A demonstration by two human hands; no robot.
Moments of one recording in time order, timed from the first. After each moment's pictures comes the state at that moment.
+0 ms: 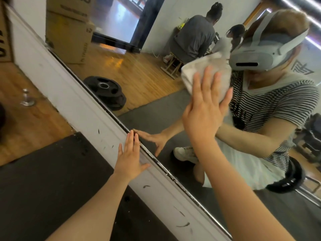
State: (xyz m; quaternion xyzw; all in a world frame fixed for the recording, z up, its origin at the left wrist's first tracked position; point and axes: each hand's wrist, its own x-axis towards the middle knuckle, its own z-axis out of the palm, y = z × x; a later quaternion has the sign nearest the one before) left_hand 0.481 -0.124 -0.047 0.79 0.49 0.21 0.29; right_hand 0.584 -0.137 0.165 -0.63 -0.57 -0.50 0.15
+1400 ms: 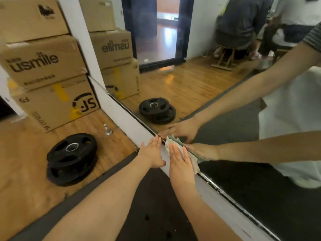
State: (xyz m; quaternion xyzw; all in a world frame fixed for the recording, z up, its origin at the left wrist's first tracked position) left_hand 0.448 -0.080 0.013 0.81 0.56 -0.12 0.15; right_hand 0.557 -0.155 0.004 -0.66 -0.73 -0.09 -0.14
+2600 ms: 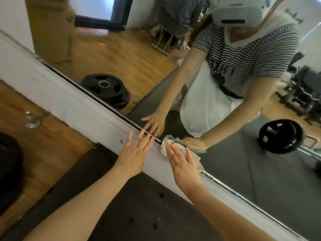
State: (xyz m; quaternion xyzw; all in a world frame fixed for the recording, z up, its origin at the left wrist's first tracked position) left_hand 0.376 -0.027 -0.053 0.94 0.31 0.11 0.04; right_hand 0.526 -0.151 -0.001 -0.71 -0.65 -0.16 -0.24
